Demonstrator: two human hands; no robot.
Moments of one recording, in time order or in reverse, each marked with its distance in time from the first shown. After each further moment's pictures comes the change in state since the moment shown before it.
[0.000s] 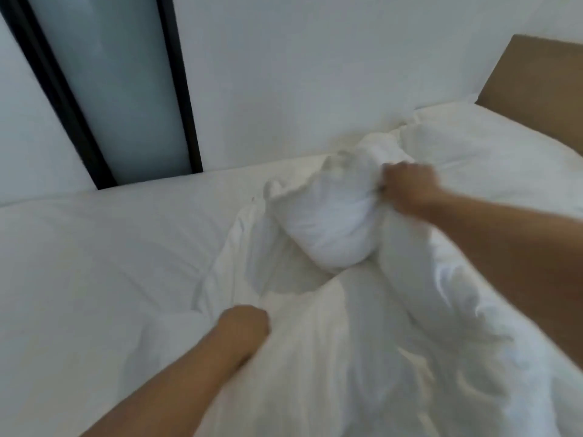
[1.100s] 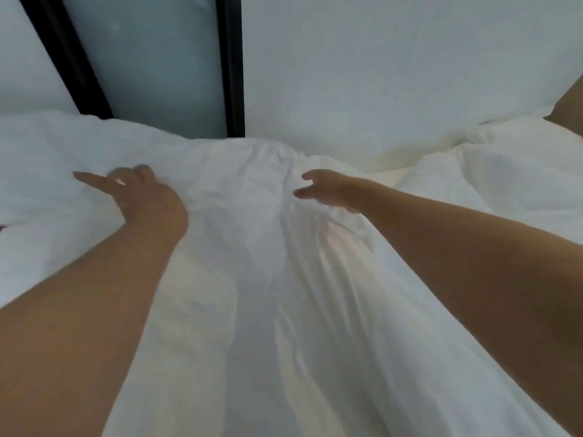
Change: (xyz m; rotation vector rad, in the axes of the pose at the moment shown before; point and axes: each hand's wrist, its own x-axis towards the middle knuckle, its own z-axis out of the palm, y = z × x) left_hand 0.064 -0.319 -0.220 0.157 0.449 -0.922; right_hand 0.203 -0.250 -0.042 0.834 -0.555 -0.068
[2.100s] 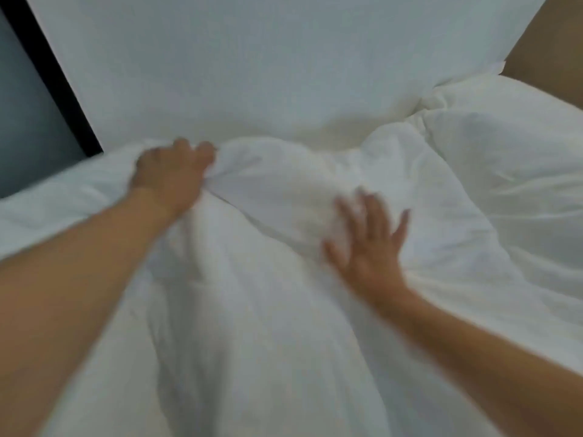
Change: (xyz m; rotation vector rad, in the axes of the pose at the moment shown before) left_hand 0.097 0.284 -0.012 -0.229 0.490 0.704; right_hand 0.059 0.279 0.056 -0.545 0.862 -0.079
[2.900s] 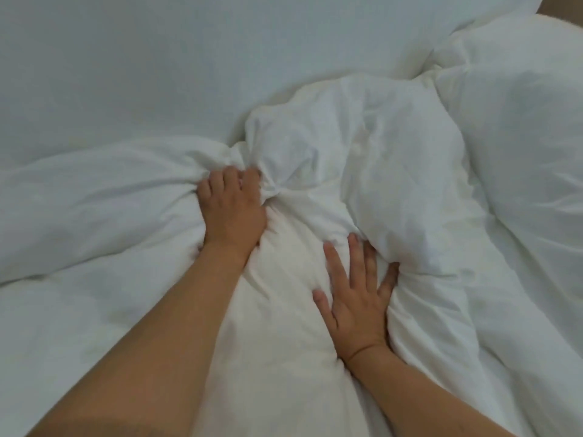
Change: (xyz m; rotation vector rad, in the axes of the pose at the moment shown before) left_hand 0.148 0.210 0.132 -0.246 0.473 -0.041; right_hand 0.015 0.077 0.148 -0.065 -0.293 0.185
